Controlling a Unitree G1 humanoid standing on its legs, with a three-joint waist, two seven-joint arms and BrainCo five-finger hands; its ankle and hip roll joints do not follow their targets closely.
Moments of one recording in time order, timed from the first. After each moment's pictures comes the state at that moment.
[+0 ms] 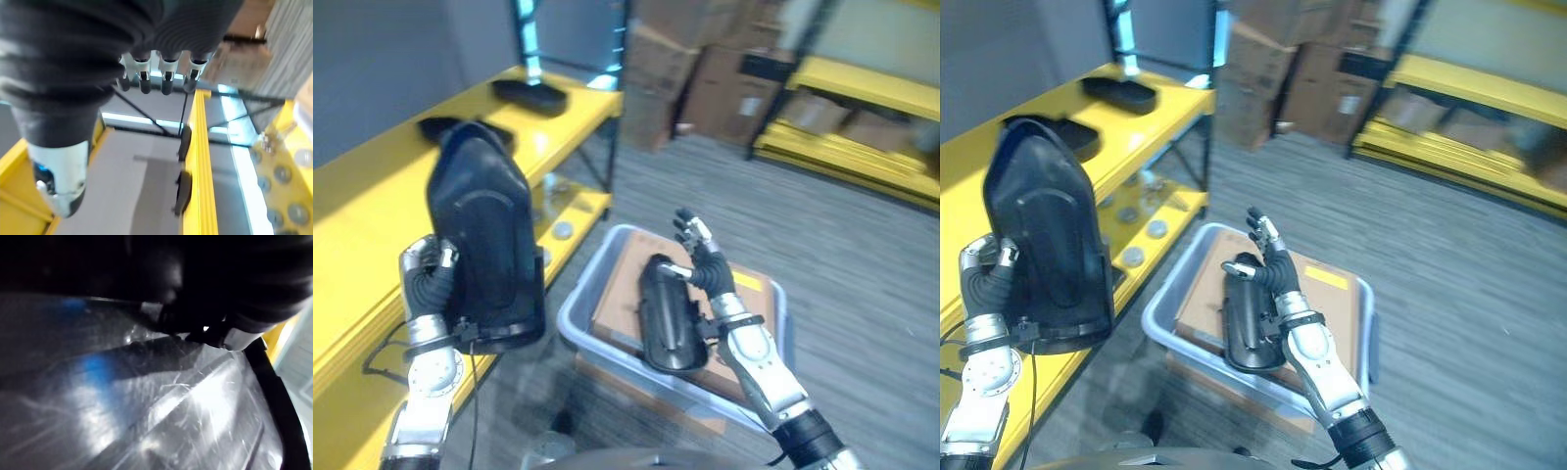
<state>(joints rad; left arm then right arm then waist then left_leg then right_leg) 0.16 0.32 0.11 -0.13 0.14 -0.31 0.50 -0.06 -0.40 0.34 -0.06 0.30 -0.30 -0.14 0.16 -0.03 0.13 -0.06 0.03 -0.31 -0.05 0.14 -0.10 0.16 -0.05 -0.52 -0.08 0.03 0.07</state>
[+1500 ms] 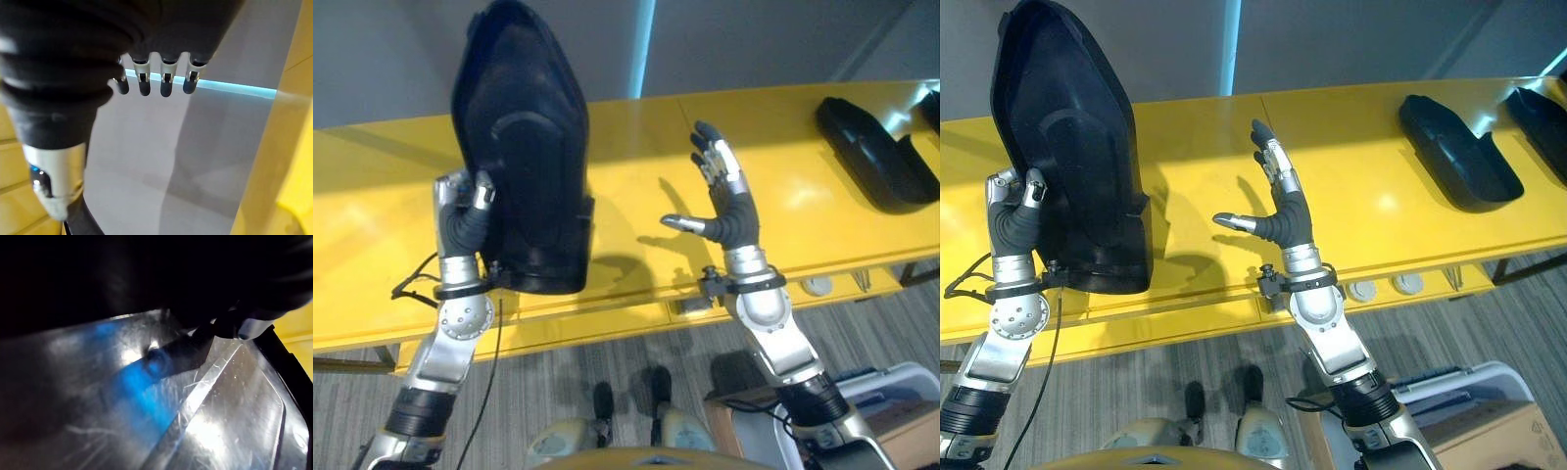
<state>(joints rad) -0.07 0.40 -0.04 -0.15 0.24 -0.33 0.56 -0.20 -0.43 0.26 -0.26 0.11 -0.35 -0.23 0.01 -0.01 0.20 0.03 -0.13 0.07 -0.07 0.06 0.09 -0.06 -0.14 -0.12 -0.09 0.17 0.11</state>
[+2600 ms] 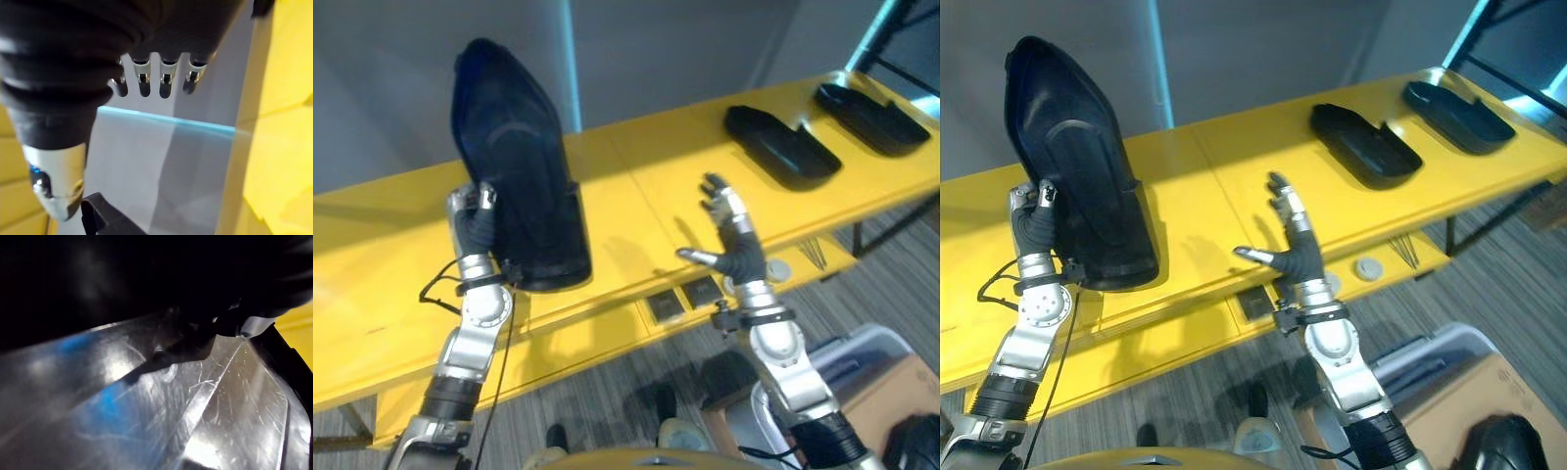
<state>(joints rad) -0.17 0.34 -0.03 0.02 0.21 -0.18 0.61 -0.02 -0.42 0.28 -0.26 0.17 -0.35 -0.15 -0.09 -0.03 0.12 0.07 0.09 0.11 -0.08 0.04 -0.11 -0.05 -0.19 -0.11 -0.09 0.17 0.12</state>
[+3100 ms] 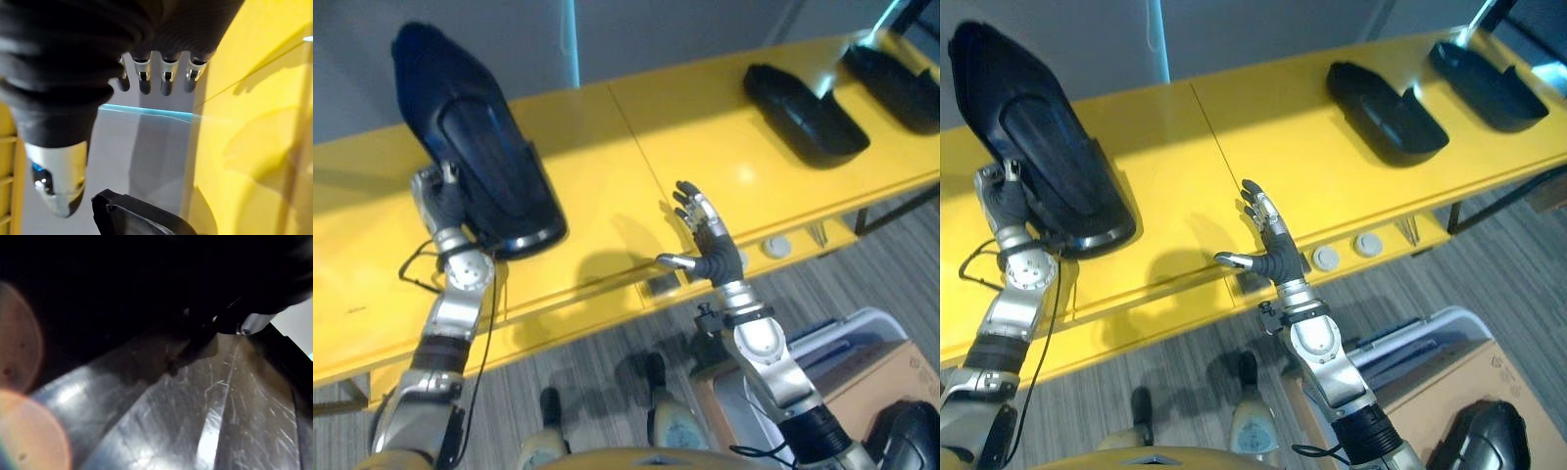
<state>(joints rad) -0.46 0.41 -0.03 0.30 0.11 -0.14 0.72 -0.06 -0.42 0.32 -0.22 0.20 -0.34 -0.14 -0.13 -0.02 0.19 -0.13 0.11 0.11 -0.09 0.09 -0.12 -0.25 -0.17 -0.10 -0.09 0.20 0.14</state>
